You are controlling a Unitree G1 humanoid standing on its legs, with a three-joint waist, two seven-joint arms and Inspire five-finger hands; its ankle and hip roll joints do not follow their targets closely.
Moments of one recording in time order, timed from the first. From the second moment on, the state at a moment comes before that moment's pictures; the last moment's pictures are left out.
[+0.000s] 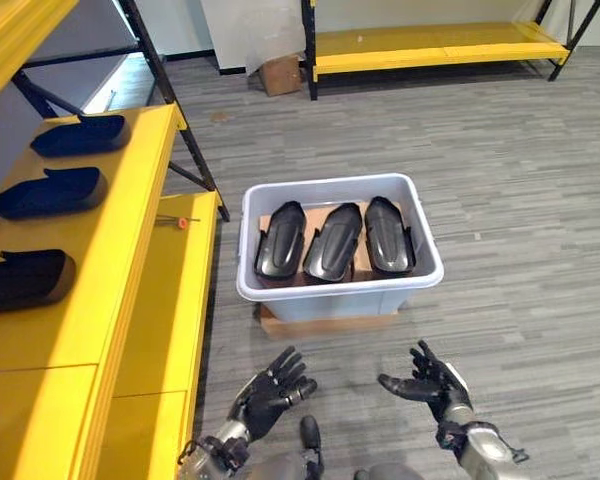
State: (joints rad) left arm 0.10 0.27 -0.15 0.65 -0.77 -0.09 -0.58; right arm 0.11 -0.28 0.16 0.42 0.42 -0.11 0.07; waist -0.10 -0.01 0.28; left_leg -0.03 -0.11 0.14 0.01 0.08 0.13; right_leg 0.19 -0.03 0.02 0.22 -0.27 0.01
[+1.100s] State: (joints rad) left arm 0.15 0.29 -0.14 0.50 -0.74 -0.22 -0.38; right arm 0.10 -0.46 0.22 0.38 0.07 -0.14 -0.08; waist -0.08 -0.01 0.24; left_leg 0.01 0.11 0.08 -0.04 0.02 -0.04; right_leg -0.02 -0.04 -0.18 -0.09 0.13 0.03
